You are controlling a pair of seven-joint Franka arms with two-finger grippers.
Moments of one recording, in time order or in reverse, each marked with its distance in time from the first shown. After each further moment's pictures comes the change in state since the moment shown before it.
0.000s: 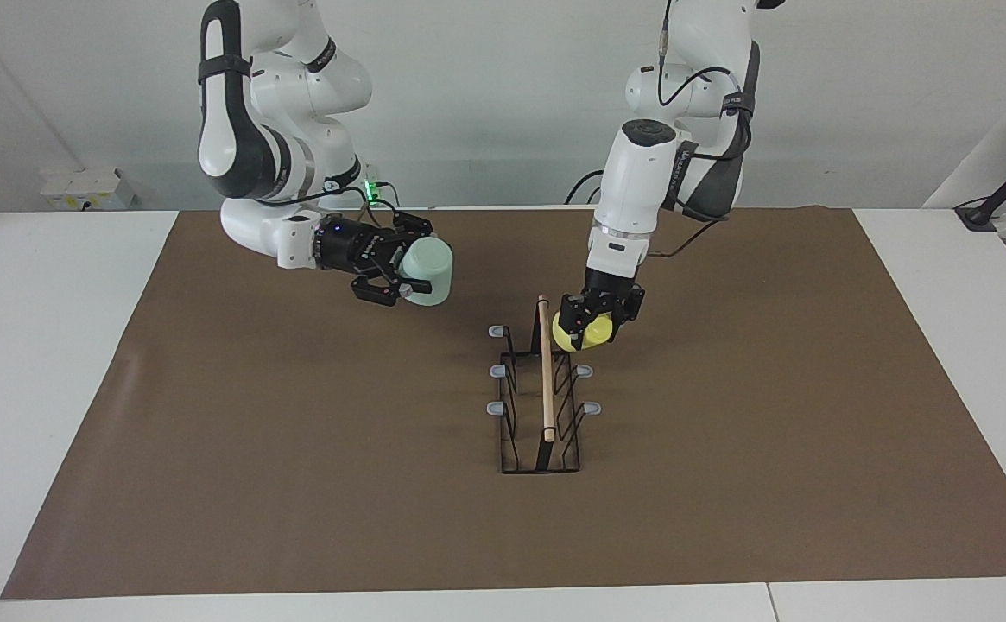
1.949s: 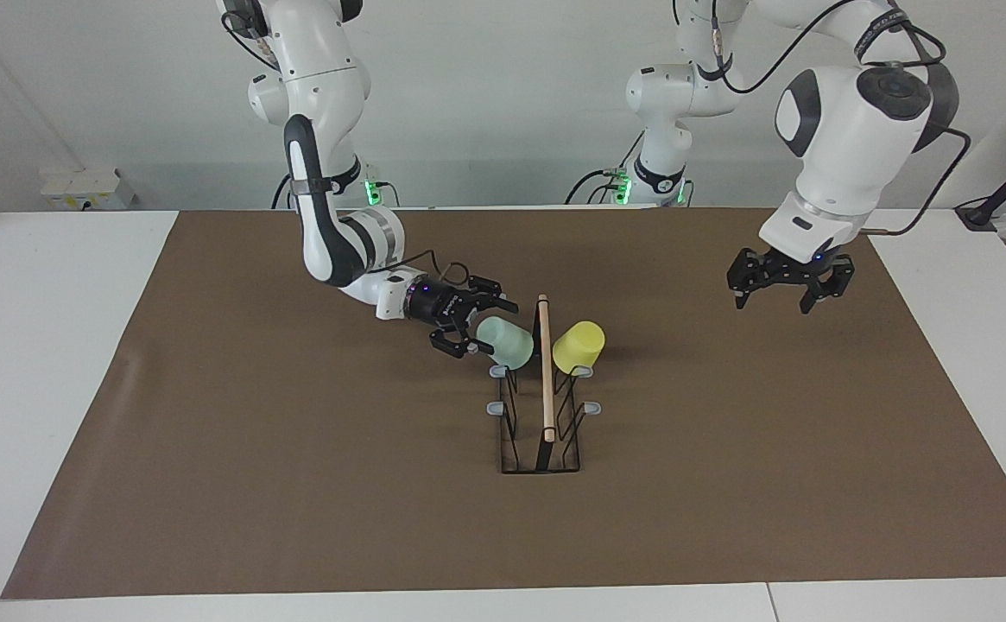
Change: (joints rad) left arm 0.047 -0.024 0.363 0.397 -0.102 -0.720 1.080; right arm 0.174 0.325 -0.010 0.001 0.349 -0.081 -0.406
